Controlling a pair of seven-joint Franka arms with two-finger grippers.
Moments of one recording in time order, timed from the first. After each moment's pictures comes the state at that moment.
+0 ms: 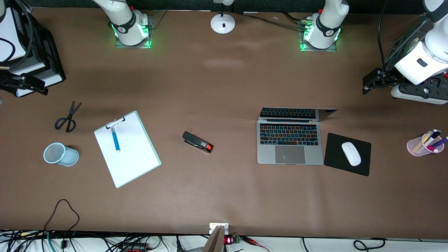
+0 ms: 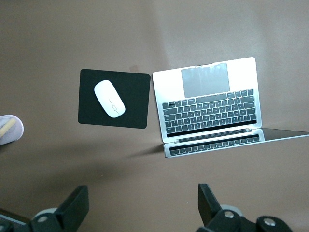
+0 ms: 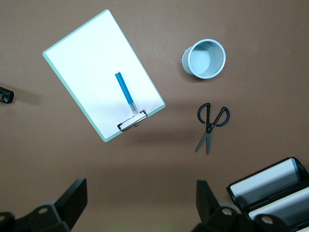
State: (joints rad) left arm -0.04 -0.03 -0.03 -1.72 -0.01 1.71 0.08; right arm 0.02 0.10 -0.10 -1.52 -0.04 1.54 -0.05
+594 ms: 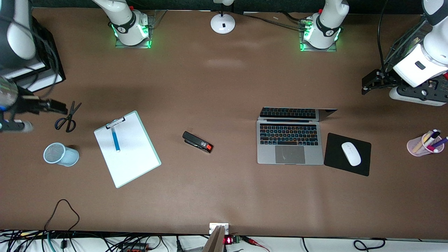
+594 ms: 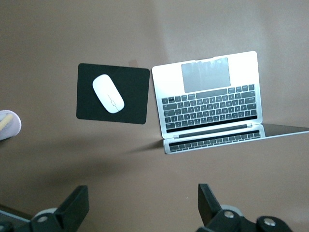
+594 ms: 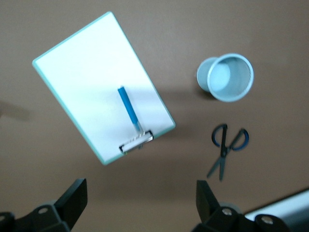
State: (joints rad) left arm -0.04 -0.01 -0.03 -1.71 -0.01 1.67 0.08; right arm 0.04 0.29 -0.09 -1.53 -0.02 1.72 -0.06
